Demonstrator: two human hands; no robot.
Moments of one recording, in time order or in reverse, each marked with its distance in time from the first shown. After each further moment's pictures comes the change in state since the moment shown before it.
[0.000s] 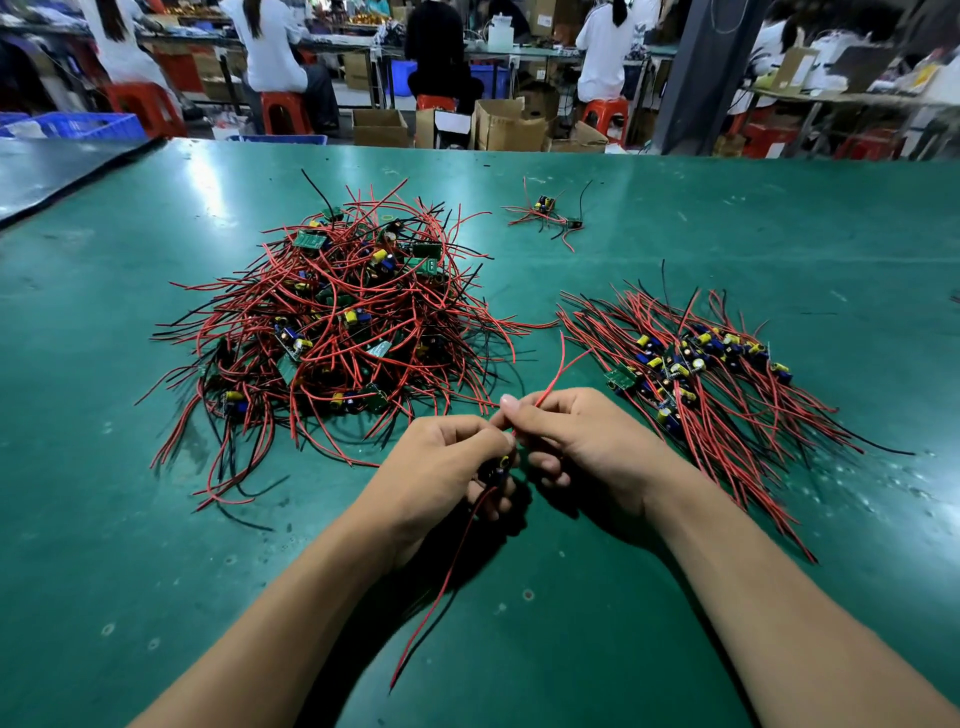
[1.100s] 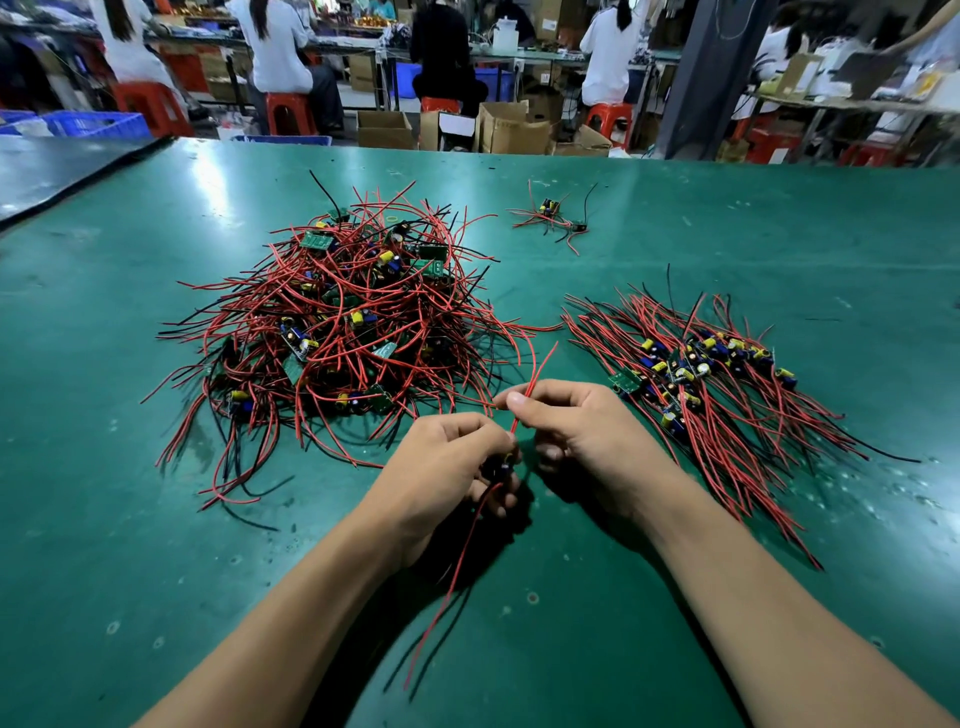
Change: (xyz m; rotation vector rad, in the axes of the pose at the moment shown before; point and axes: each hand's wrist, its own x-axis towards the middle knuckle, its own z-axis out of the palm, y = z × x) left_hand 0.003 0.001 0.000 -0.016 0.041 0.014; right_hand 0.005 0.003 0.002 0.029 0.130 -0.117
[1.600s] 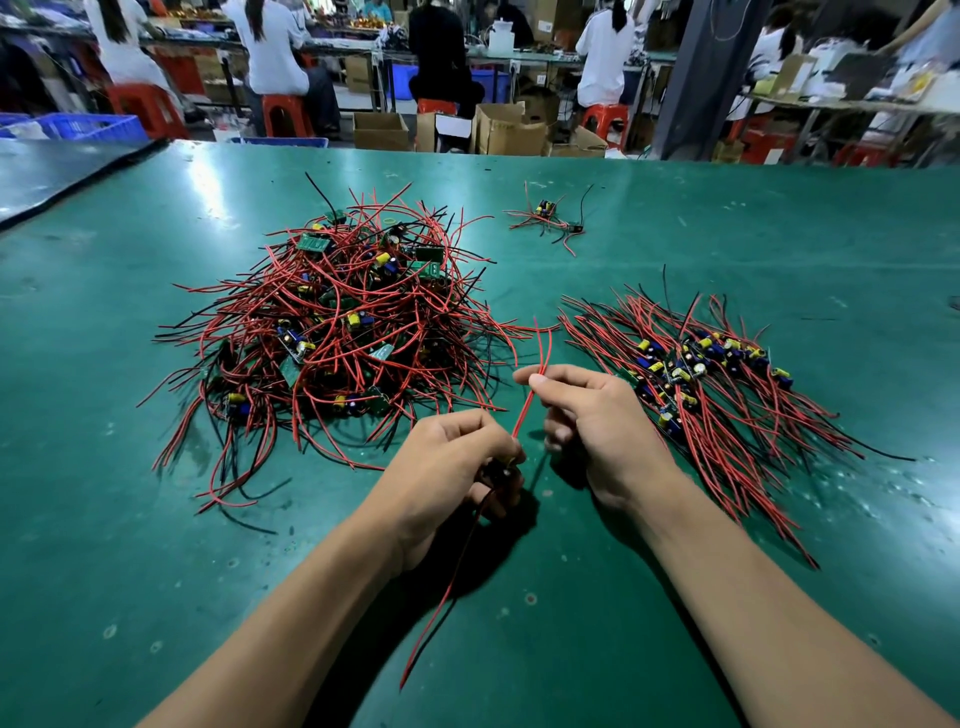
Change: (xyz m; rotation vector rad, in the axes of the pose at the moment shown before) left_hand 0.000 0.001 0.000 0.003 -0.036 0.031; right_hand 0.010 -0.003 0.002 0.140 0.170 -0.107
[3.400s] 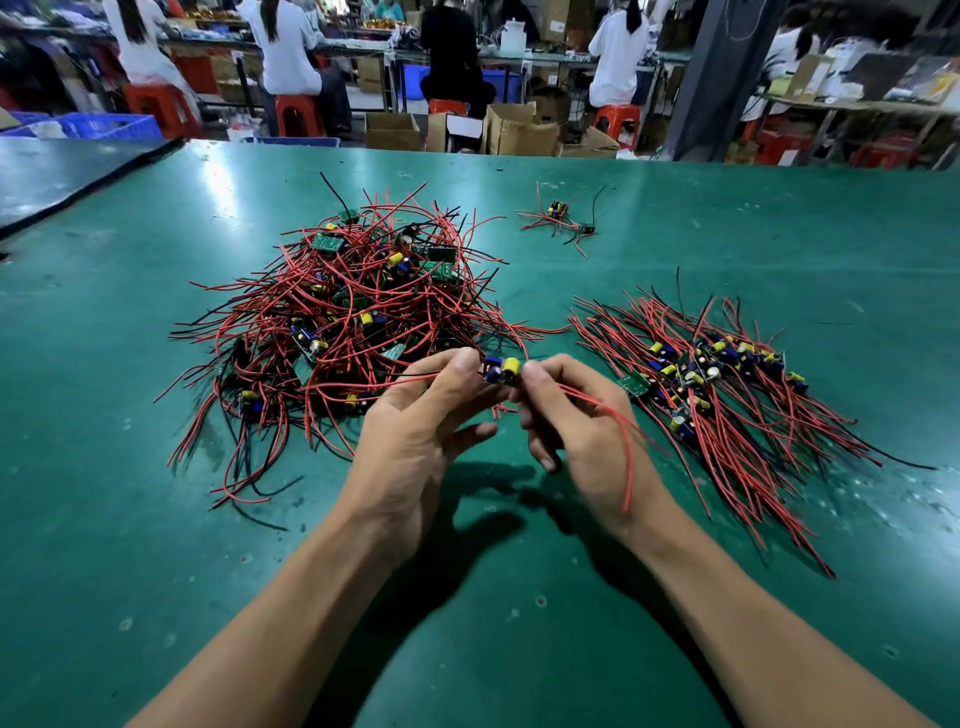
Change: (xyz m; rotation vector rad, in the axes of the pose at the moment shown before) left_hand -0.001 0.010 -0.010 -0.422 0.179 0.244; right_hand -0.026 -0.005 0.024 -0.172 -0.114 -0.391
